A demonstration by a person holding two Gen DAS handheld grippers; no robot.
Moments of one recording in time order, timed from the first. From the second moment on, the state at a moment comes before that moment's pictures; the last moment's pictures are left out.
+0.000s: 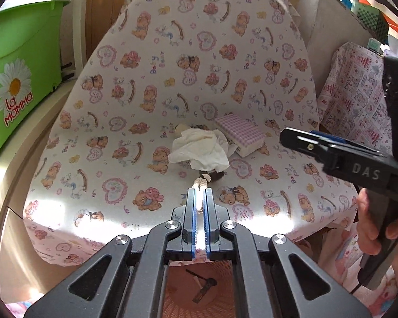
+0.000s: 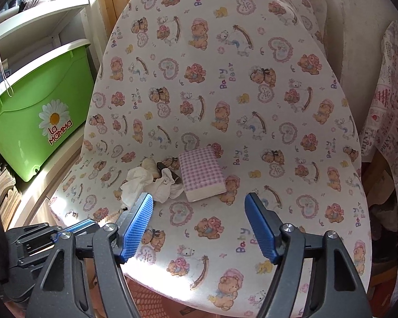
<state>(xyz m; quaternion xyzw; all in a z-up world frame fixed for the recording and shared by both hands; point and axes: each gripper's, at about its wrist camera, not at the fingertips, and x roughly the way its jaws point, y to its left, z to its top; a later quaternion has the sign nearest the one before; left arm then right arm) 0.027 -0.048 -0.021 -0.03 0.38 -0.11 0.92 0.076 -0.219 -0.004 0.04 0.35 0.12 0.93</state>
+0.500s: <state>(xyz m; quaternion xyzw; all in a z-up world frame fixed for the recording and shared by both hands) 0.023 0.006 0.015 -0.08 0.32 -0.05 0.94 0.083 -0.184 -0.030 0.02 0.39 0.18 0.90</state>
